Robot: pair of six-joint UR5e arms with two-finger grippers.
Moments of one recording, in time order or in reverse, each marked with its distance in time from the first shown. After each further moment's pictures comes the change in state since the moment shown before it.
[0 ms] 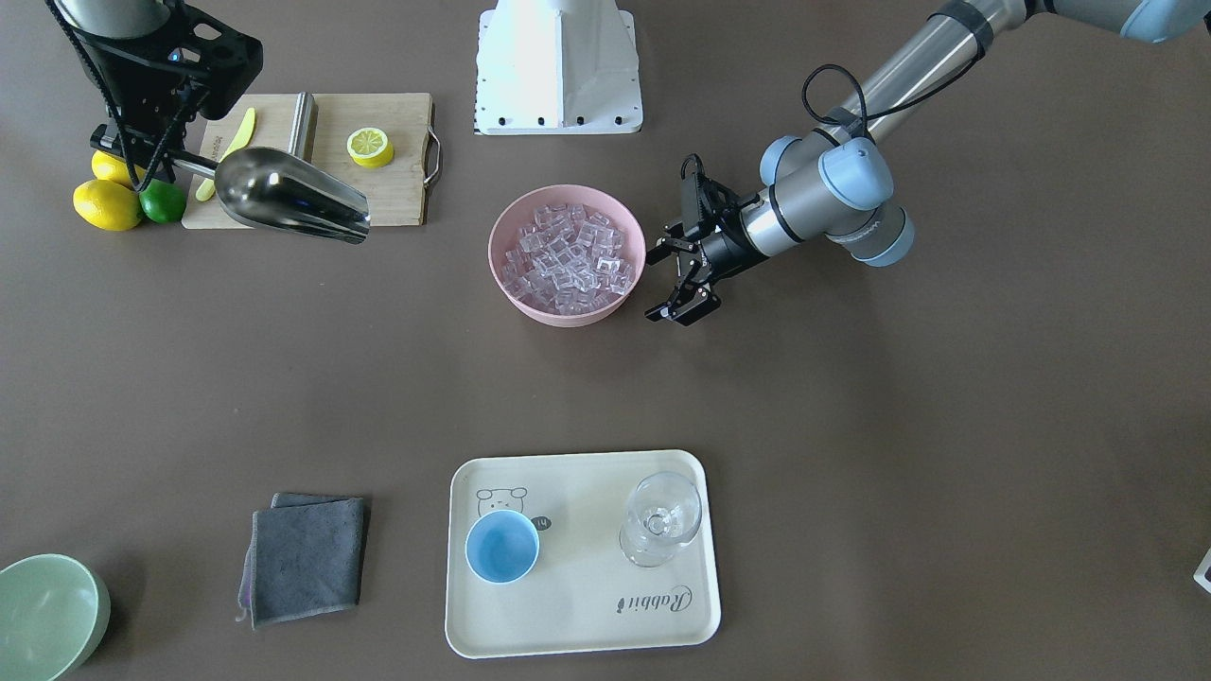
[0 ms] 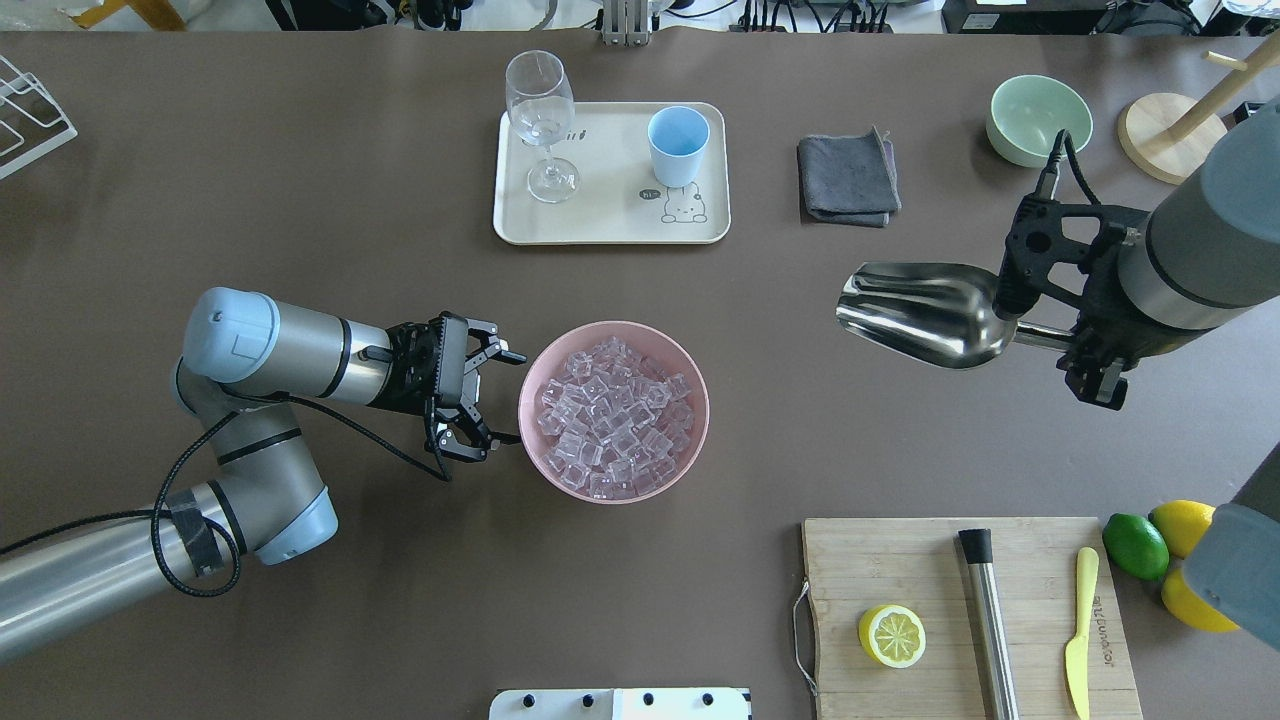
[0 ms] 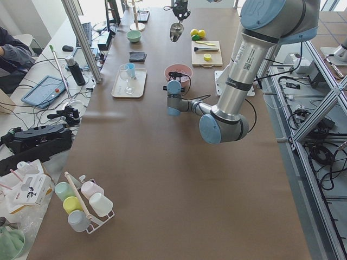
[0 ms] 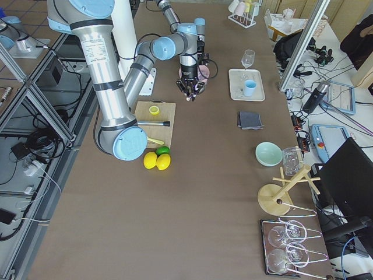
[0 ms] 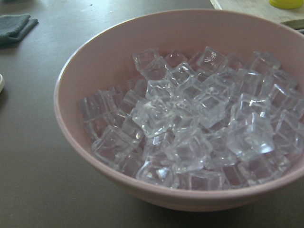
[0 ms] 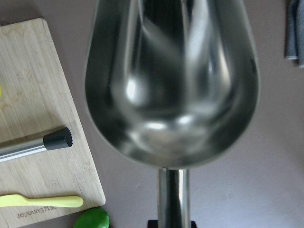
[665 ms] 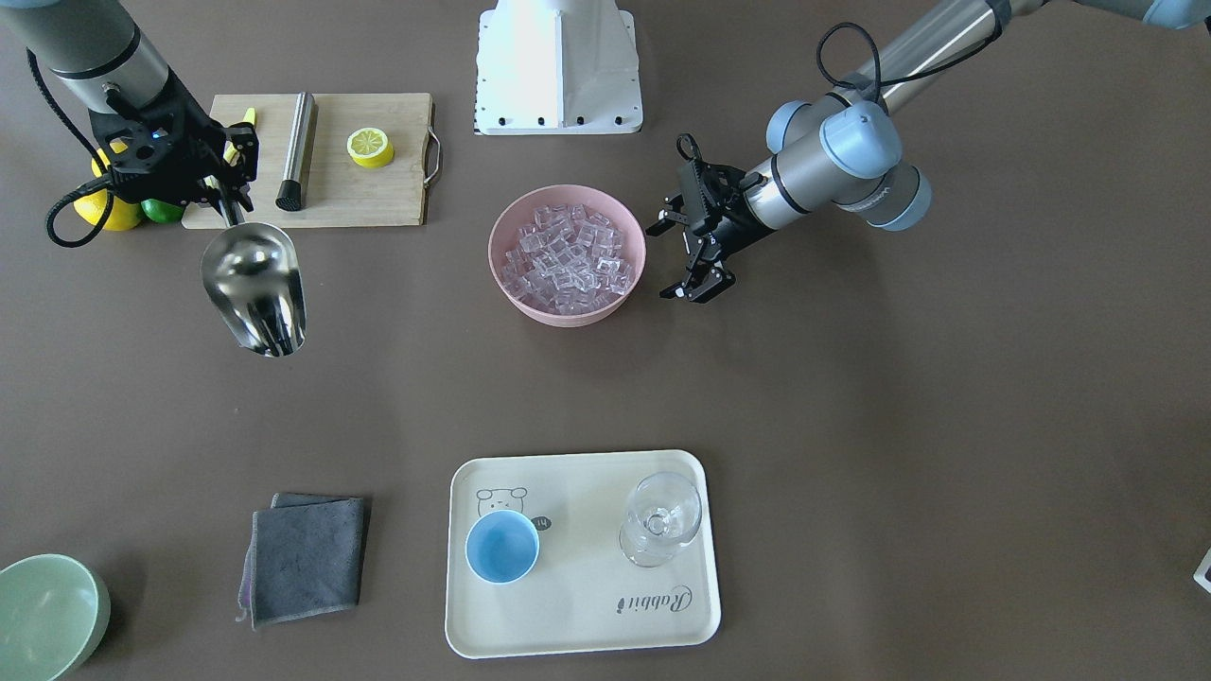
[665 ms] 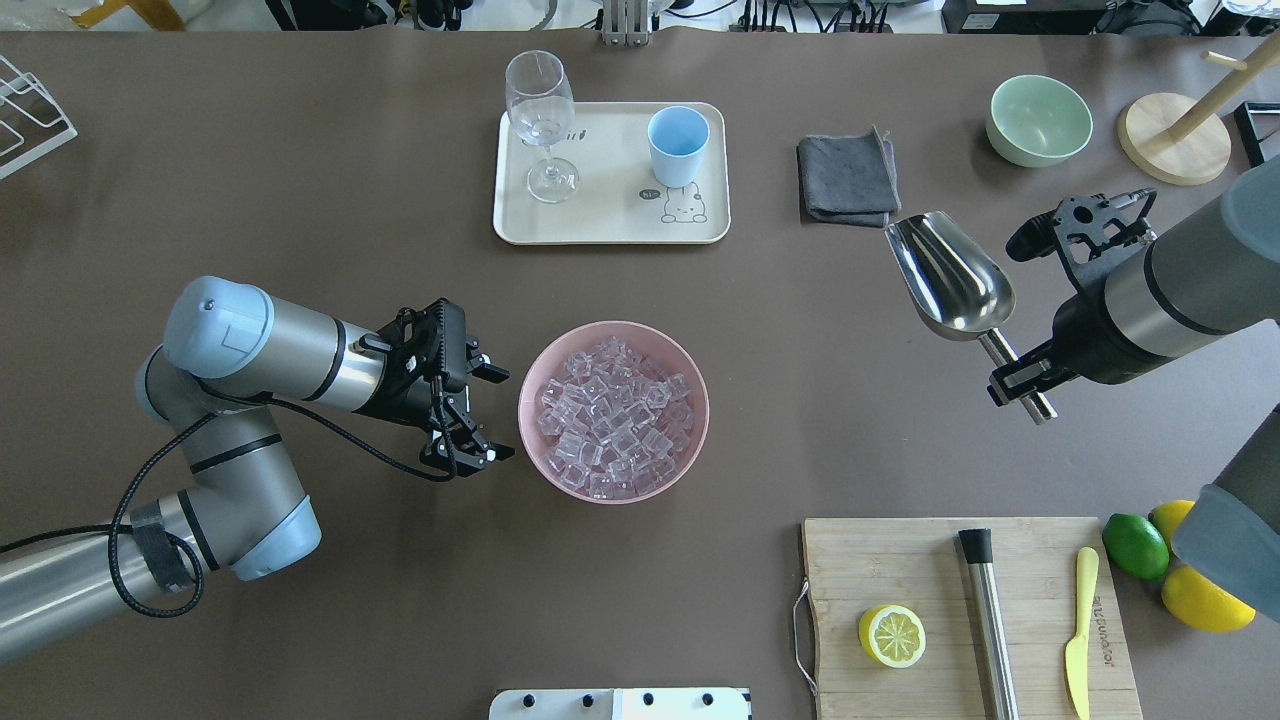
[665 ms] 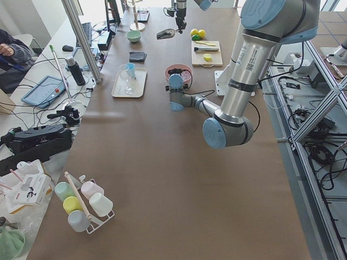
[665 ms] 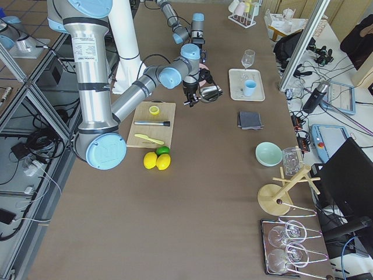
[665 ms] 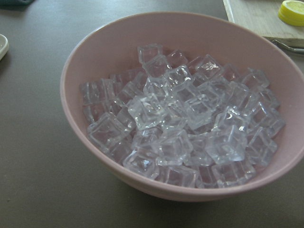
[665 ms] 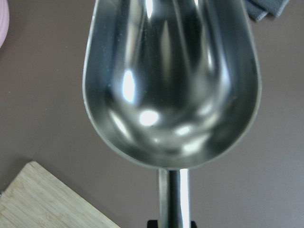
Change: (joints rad) left arm -0.006 0.065 -0.159 0.182 -0.033 -0.106; right arm 0.030 -0.185 -0.148 0.557 0.234 0.768
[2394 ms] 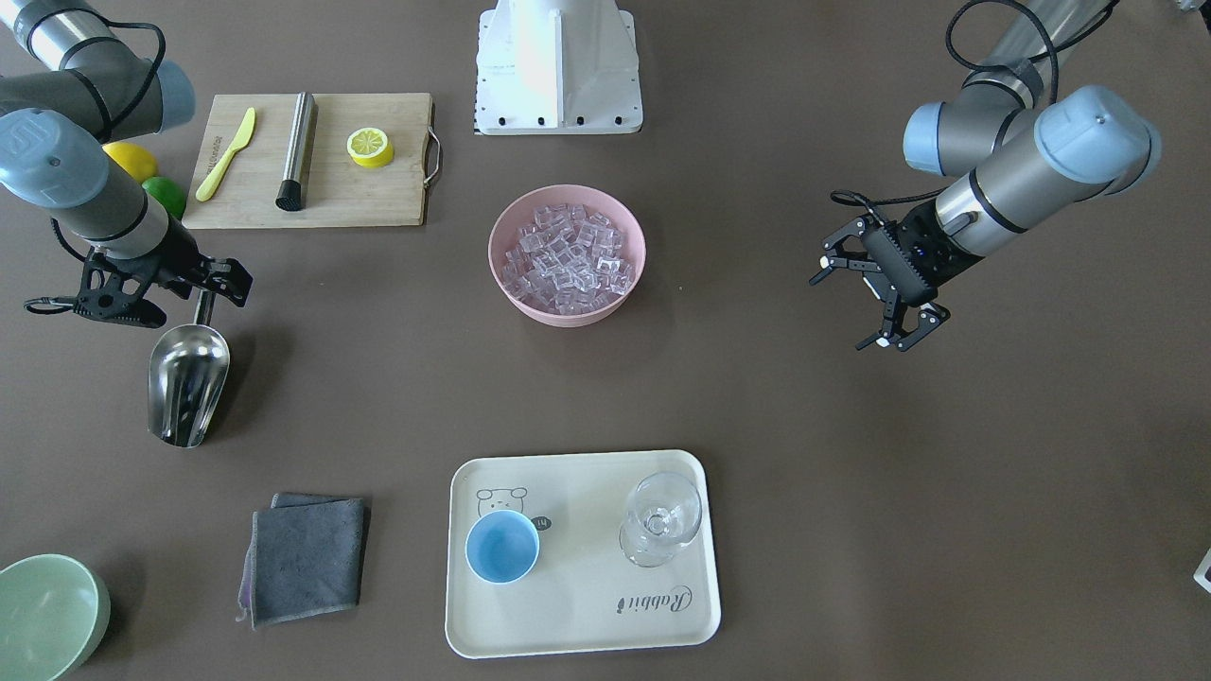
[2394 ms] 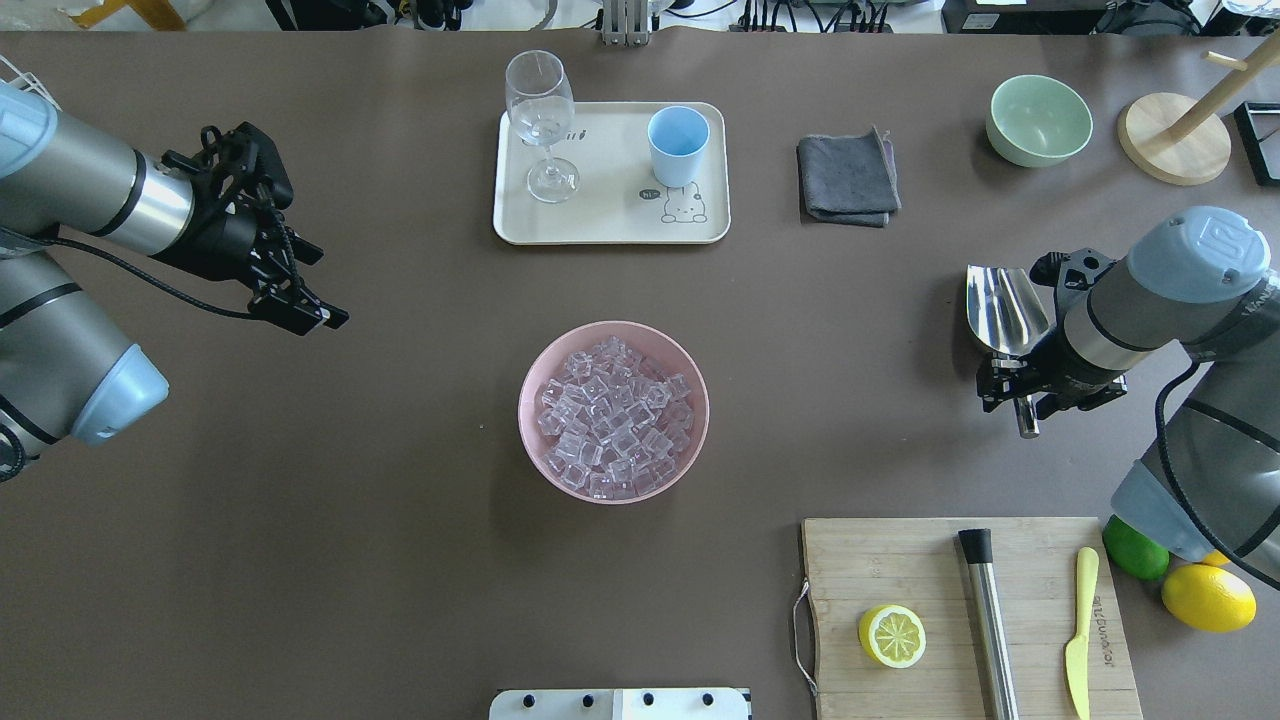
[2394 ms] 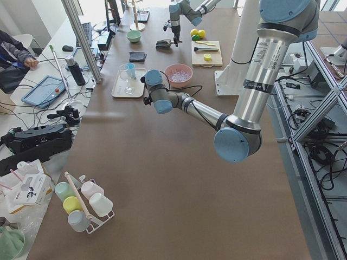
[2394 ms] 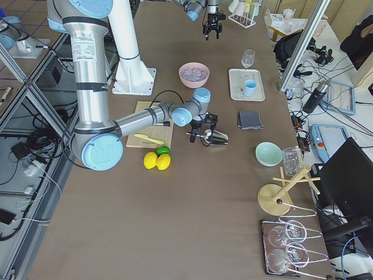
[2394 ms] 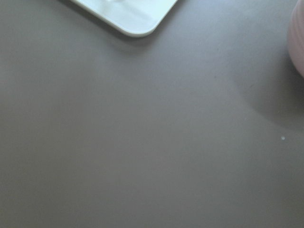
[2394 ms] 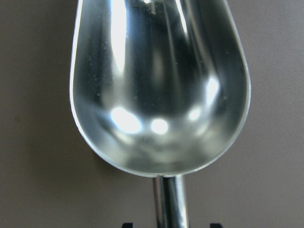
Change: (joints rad) left arm -0.335 0.120 -0.192 0.467 -0.209 -0.123; right arm -0.012 -0.040 -0.435 0.359 0.066 0.742
